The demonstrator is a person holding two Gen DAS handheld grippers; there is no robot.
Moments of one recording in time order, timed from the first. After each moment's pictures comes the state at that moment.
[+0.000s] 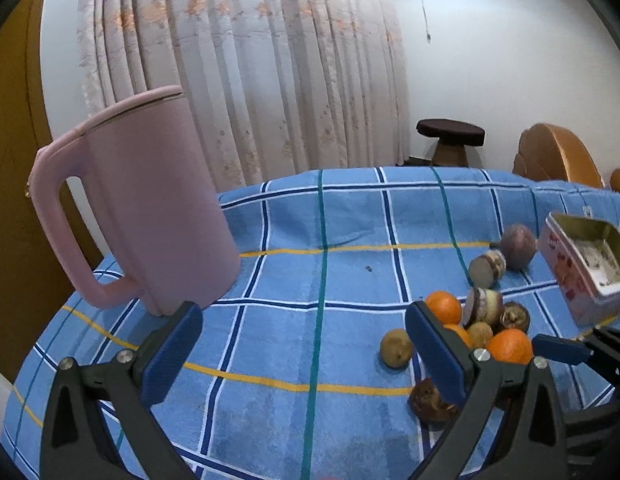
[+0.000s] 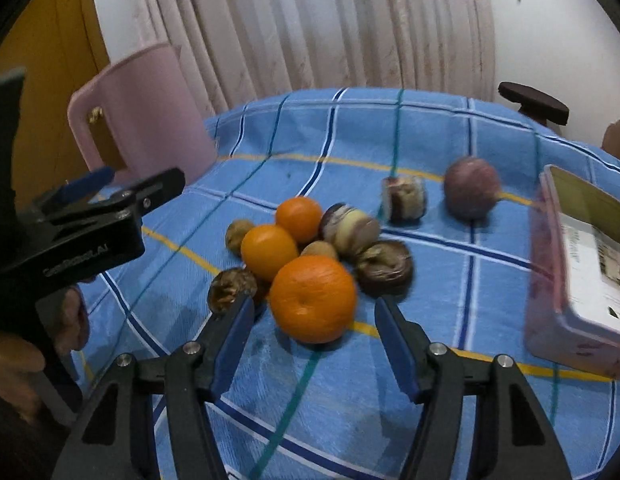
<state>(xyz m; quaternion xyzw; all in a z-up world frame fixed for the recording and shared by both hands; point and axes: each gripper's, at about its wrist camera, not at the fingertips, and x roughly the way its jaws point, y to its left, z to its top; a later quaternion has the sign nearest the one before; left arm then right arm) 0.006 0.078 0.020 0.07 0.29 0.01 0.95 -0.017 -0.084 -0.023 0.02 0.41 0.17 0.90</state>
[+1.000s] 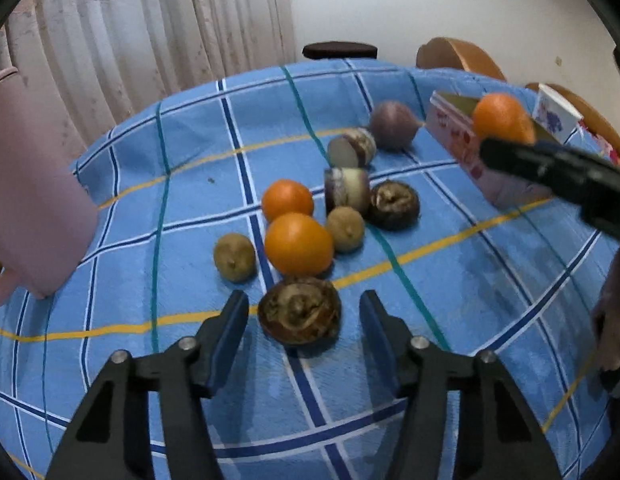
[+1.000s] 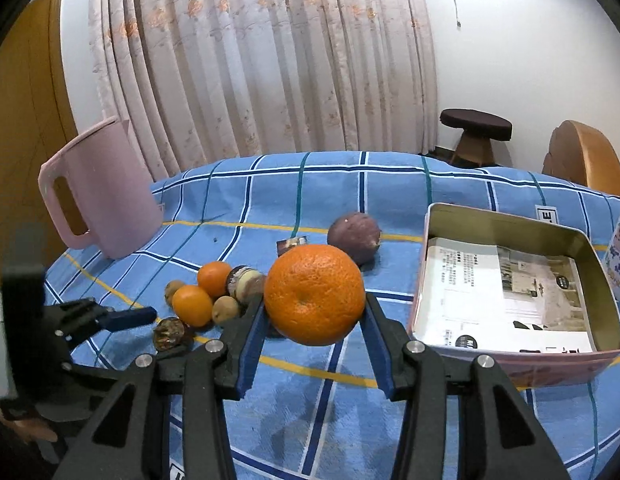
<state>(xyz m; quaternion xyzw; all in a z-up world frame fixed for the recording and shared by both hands) -0.012 0.016 -0.028 0.12 0.42 -0.17 0.88 -0.039 -0.157 0.019 0.05 0.33 0.08 0.94</state>
